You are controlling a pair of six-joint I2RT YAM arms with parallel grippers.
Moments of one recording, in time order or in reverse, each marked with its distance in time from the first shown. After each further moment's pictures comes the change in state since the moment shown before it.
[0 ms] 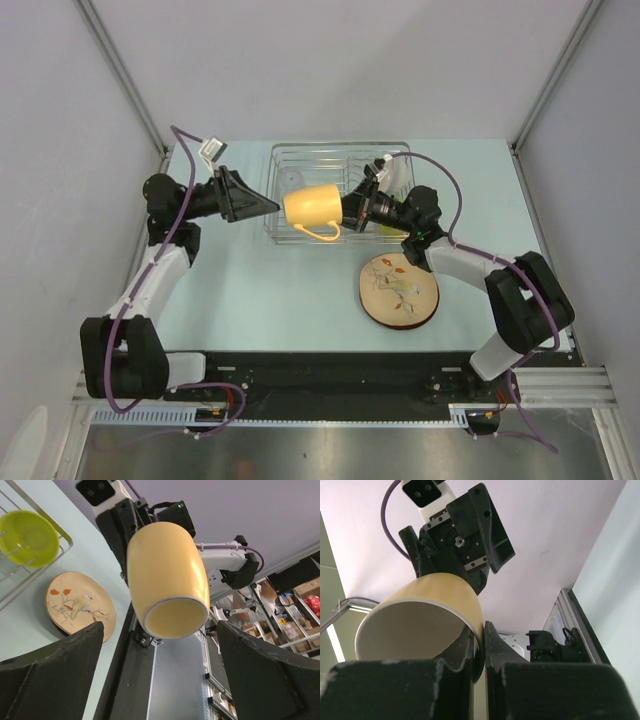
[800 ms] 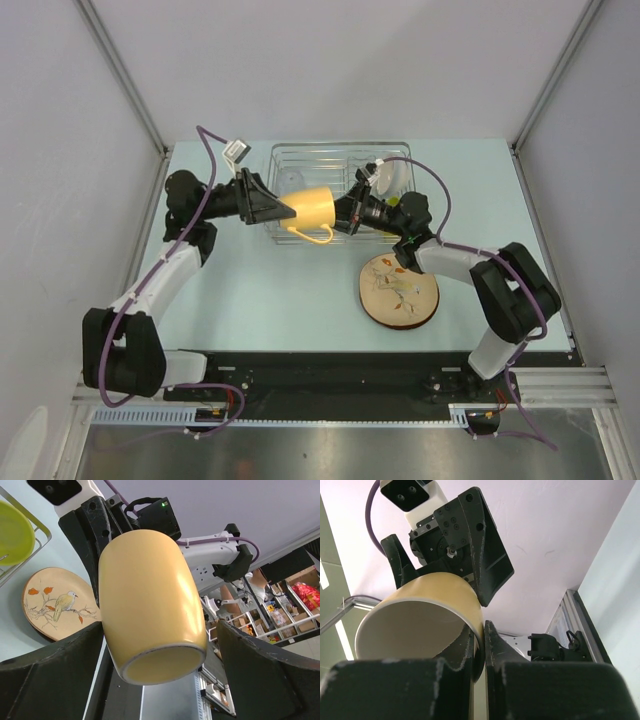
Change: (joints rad) left arm -0.139 0.028 0.013 -0.039 -0.049 0.029; right arm 0.039 0.090 -0.001 0.135 0.032 0.046
